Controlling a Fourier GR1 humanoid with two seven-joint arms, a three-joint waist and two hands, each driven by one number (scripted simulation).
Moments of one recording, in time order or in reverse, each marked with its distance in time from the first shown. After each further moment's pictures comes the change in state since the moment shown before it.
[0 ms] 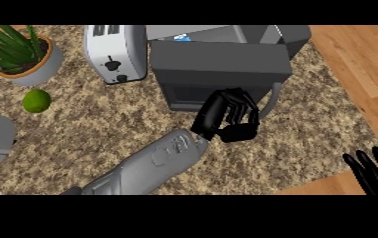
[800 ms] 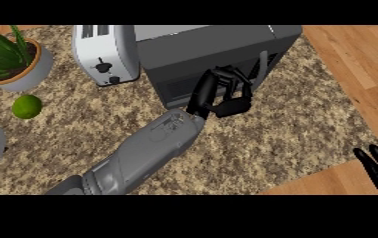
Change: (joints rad) left arm -0.095 0.000 0.089 0.125 0.220 -0.049 -0.103; right arm -0.033 -0.036 -0.032 -0.061 -0.077 -0.024 0.065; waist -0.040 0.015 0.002
